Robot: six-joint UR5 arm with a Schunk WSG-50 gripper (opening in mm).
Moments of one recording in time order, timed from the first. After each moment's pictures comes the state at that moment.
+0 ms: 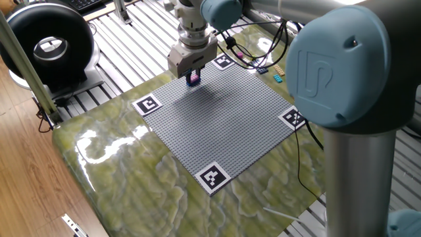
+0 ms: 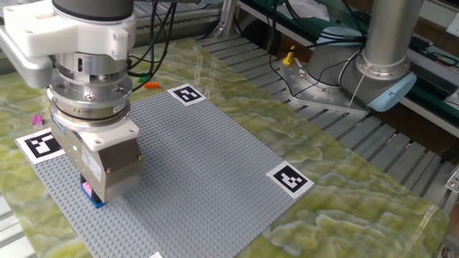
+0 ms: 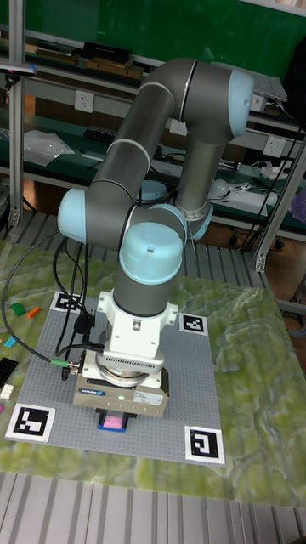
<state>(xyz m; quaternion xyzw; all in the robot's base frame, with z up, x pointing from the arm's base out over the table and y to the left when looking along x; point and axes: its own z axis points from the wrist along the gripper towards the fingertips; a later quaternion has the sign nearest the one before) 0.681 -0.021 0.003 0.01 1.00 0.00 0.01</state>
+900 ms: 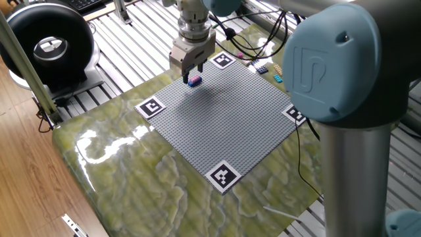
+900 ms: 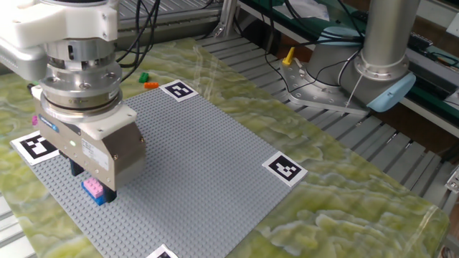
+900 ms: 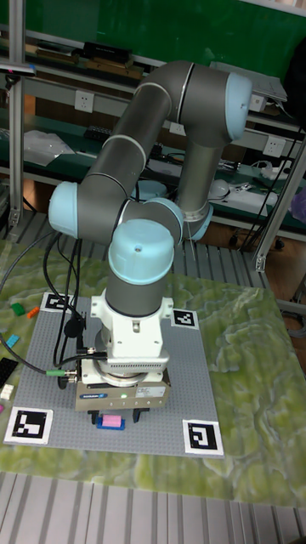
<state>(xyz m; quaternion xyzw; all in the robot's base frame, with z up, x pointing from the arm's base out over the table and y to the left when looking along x) 0.682 -0.015 0.011 -0.09 1.00 0.02 0.00</state>
